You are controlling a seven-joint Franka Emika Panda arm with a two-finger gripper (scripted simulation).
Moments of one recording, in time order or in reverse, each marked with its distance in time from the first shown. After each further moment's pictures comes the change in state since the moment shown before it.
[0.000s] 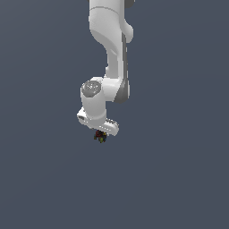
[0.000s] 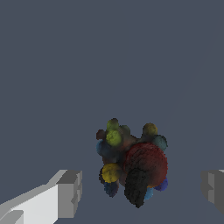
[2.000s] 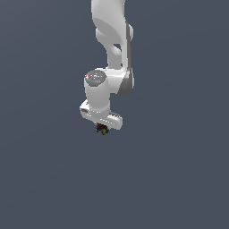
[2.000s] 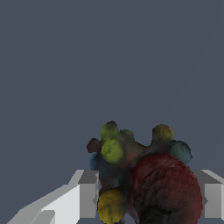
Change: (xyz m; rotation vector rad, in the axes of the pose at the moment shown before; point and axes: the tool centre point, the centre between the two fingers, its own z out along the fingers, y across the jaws) arm -0.019 -0.011 -0.032 0.002 0.002 0.005
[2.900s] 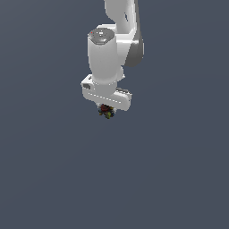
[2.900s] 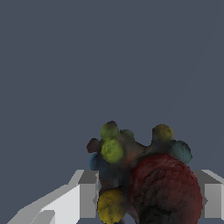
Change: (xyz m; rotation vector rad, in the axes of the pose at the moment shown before) arm -0.028 -0.018 -0.112 -0.002 -0.002 0.000
